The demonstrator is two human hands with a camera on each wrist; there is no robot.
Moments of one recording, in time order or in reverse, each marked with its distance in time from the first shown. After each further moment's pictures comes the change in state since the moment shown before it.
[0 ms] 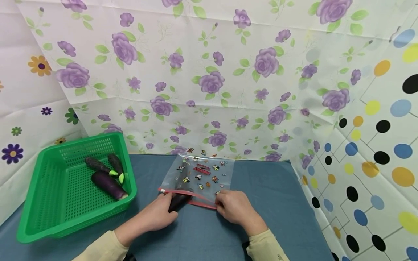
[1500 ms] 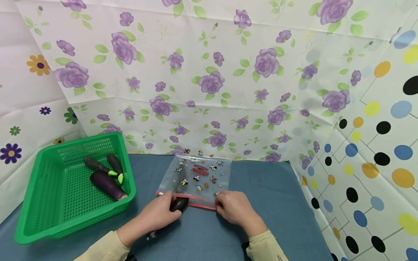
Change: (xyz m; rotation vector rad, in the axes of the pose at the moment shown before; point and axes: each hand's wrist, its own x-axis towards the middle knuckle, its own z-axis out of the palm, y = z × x) left_hand 0.004 0.000 0.005 -0.035 0.100 0.039; right_hand 0.001 0.001 -0.001 0.004 -0.006 -0.001
